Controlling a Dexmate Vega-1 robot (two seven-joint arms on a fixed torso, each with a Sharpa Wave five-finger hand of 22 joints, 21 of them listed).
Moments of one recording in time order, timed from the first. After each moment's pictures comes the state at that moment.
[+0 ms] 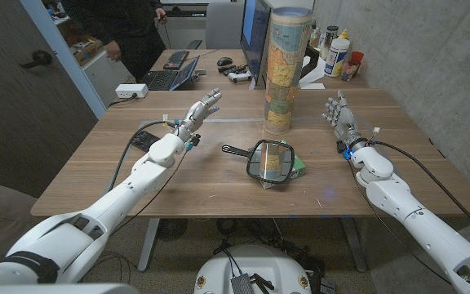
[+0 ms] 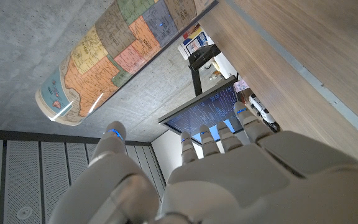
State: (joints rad) left arm 0.64 0.48 0.53 -1.14 -0.35 -0.39 -0.06; left_hand 0.26 -0.17 0.45 -0.16 0.36 0.03 -0.19 0.19 0.19 0.02 -0.11 0.19 0.18 -0.02 -0.04 0.18 0.18 0.14 0.06 0.19 0.18; right arm -0.92 -0.58 -0.30 -1.40 0.65 0.31 -0.02; right_hand 0.06 0.05 0.01 0.07 0.33 -0.01 0.04 0.19 0.18 -0.01 0.12 0.21 0.19 -0.07 0.05 0.19 0.18 -0.10 0.07 0.50 0.17
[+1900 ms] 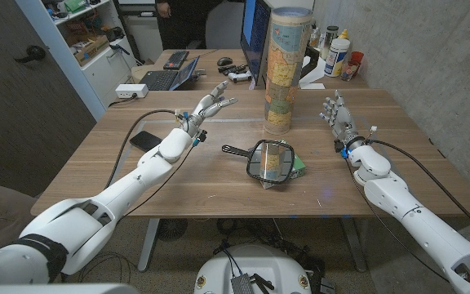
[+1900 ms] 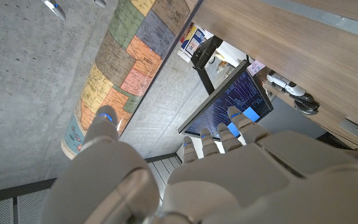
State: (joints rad) left arm 0.55 0.46 0.62 -1.06 -0.06 -0.49 0.11; left_hand 0.43 -0.20 0.34 -0.18 0.34 -0.06 -0.16 0.19 0.19 -0.05 -0.08 0.19 0.19 -0.05 -0.03 0.18 0.18 0.12 -0.04 0.18 0.17; right arm -0.91 -0.58 -0.31 -1.40 0.65 0.29 -0.03; right_hand 0.06 0.05 0.00 0.06 0.34 -0.01 0.04 0.19 0.18 -0.01 0.12 0.21 0.19 -0.07 0.05 0.19 0.18 -0.08 0.06 0.47 0.17
